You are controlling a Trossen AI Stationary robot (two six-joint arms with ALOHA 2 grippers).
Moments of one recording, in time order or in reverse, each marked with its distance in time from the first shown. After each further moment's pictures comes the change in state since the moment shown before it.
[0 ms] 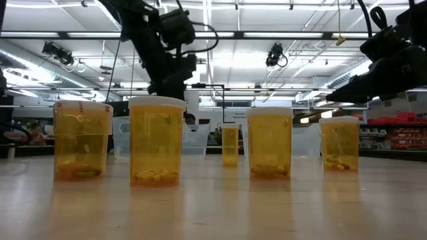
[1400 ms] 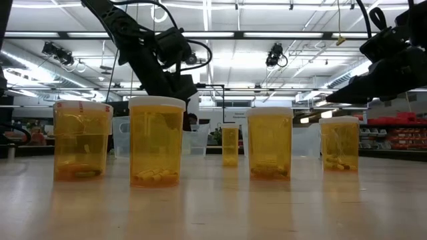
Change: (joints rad) left arm 0.030 0.053 -0.151 0.285 0.061 -0.153; right arm 0.000 0.010 0.000 -0.001 0.000 0.000
